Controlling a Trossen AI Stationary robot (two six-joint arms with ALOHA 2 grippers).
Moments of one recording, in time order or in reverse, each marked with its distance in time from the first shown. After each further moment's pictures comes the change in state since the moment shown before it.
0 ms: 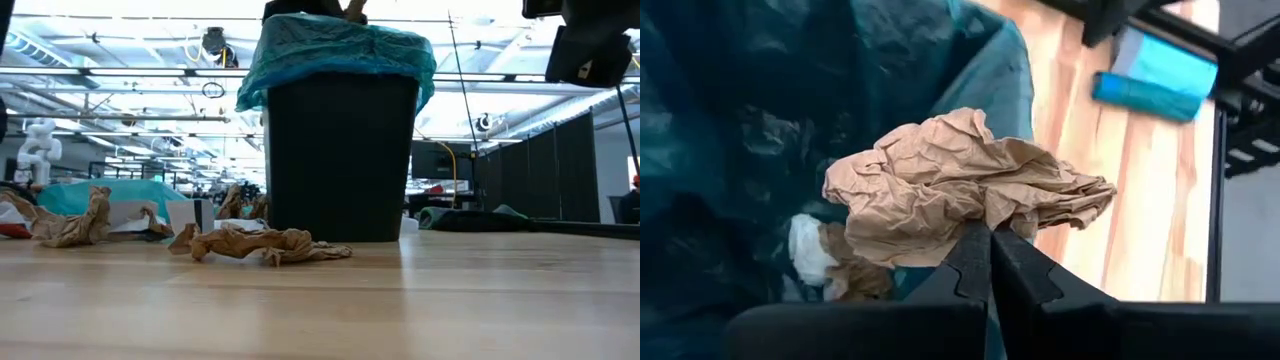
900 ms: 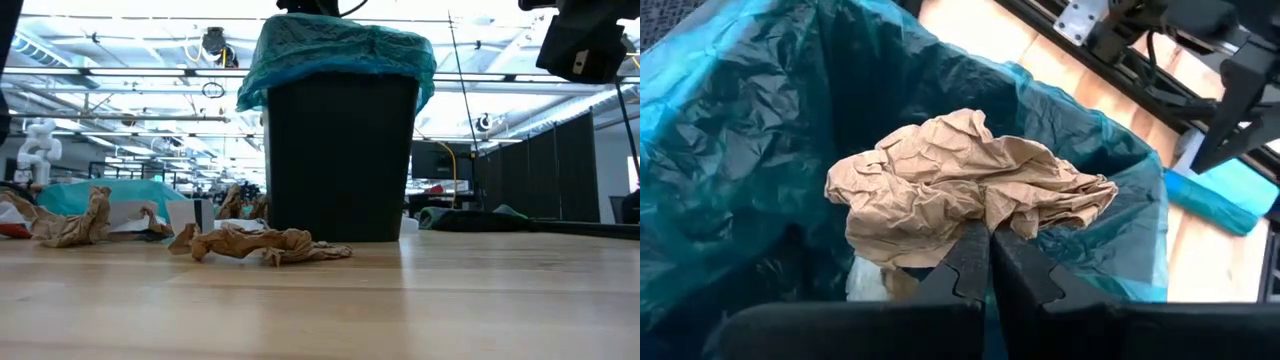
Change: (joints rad) left arm 0.108 0.016 0.006 0.054 -0.065 -0.126; right arm 0.000 0.000 0.000 0.070 0.000 0.000
